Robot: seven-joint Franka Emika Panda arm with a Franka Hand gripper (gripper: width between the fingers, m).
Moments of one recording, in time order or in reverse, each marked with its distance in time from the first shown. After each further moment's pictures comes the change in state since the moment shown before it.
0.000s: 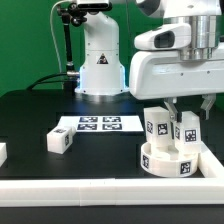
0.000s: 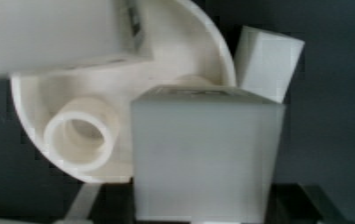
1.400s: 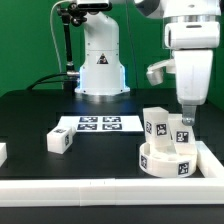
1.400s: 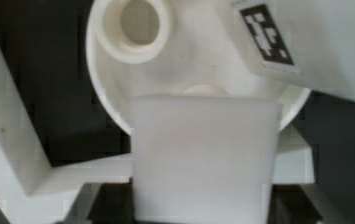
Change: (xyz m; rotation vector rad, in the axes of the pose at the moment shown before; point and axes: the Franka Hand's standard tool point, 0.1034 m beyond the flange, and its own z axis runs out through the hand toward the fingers) arm 0.002 0.003 0.000 -0.032 0.001 -1.119
